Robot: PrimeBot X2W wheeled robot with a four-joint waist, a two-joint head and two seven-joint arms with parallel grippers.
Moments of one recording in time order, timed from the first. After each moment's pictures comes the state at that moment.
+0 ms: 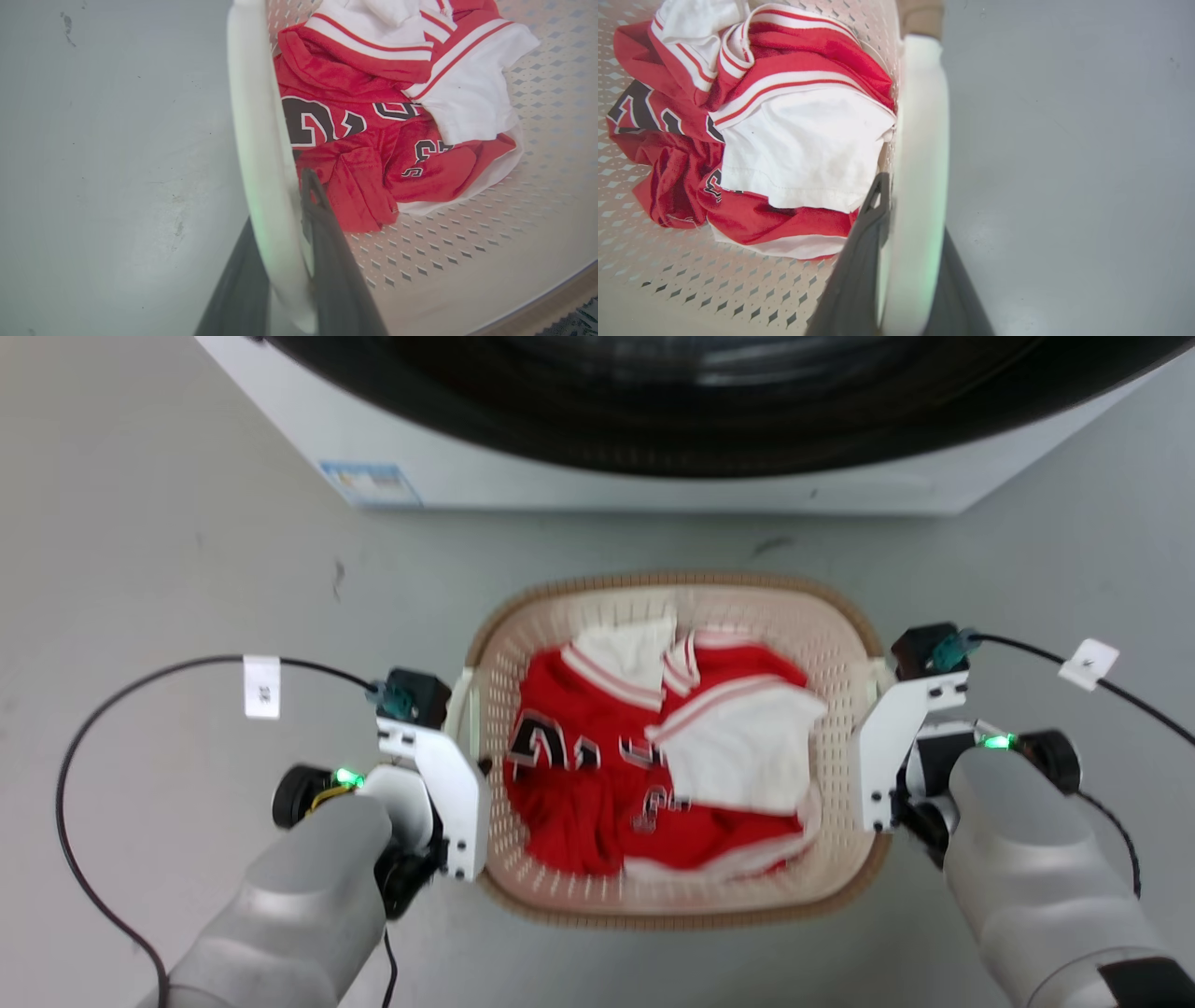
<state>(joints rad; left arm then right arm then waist) -0.80 0.27 -1.01 0.99 -0.99 -0.13 0.09 -0.84 -0.04 0.04 1.29 0.01 0.13 0.17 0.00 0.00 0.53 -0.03</state>
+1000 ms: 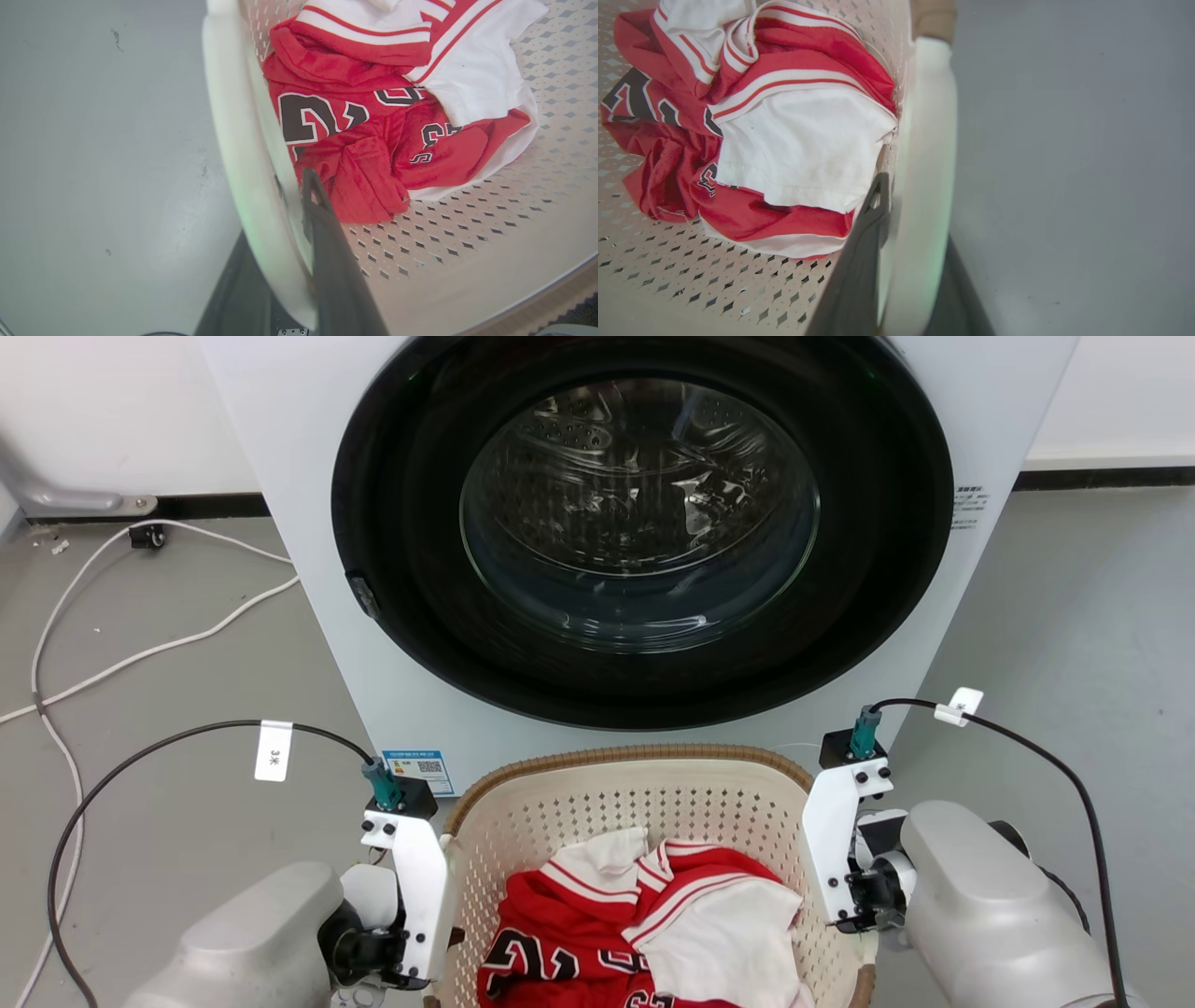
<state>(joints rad) -0.71 0.45 -1.22 0.76 -1.31 -0.12 0.53 -0.74 -0.04 0.44 1.21 0.38 0.13 0.67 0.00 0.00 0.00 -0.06</state>
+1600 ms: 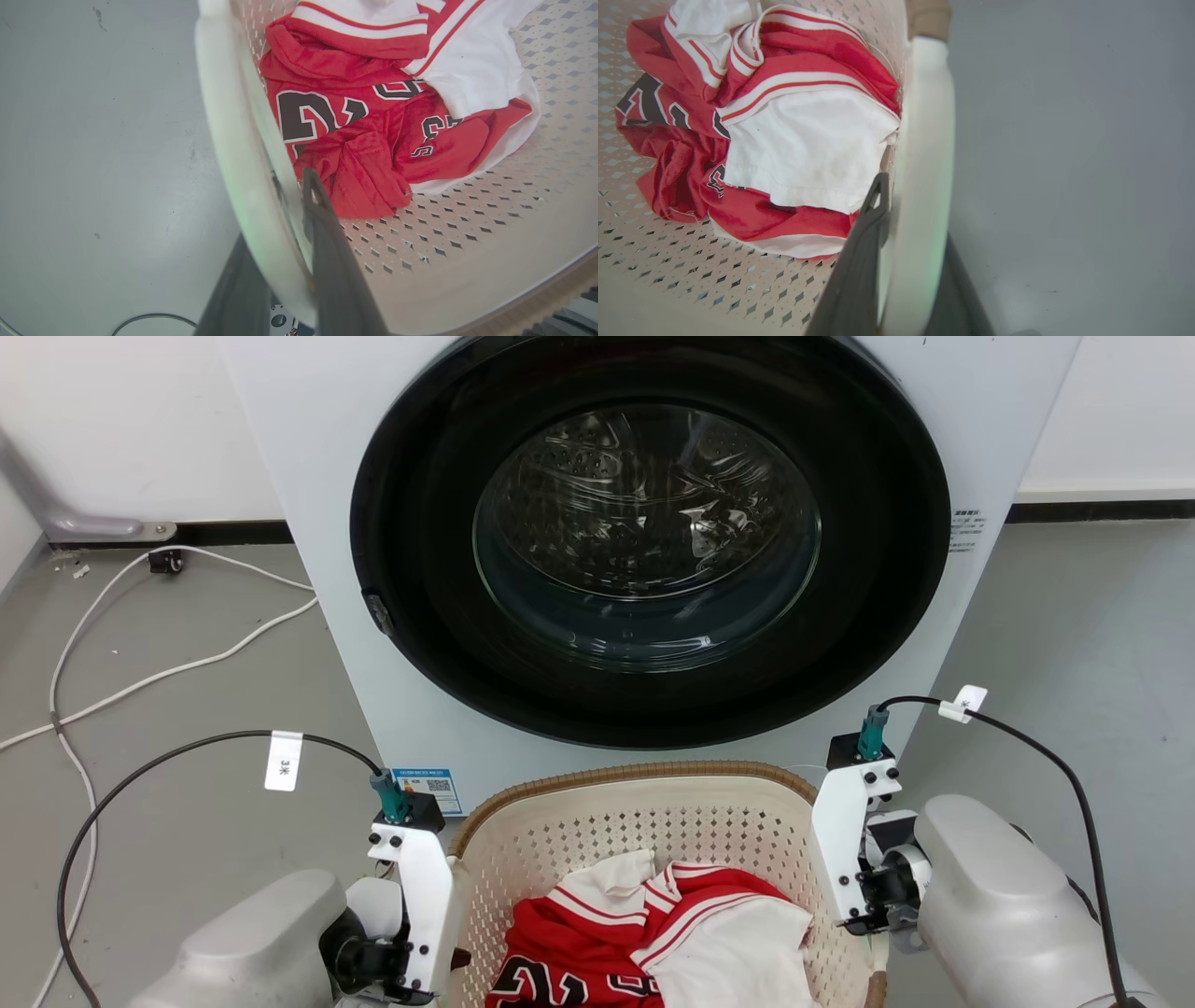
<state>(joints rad) -0.71 0.47 -1.25 0.72 -1.37 -0.12 0.60 -0.74 -0.09 0.53 1.16 0.51 0.13 0.78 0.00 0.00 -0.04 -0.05</state>
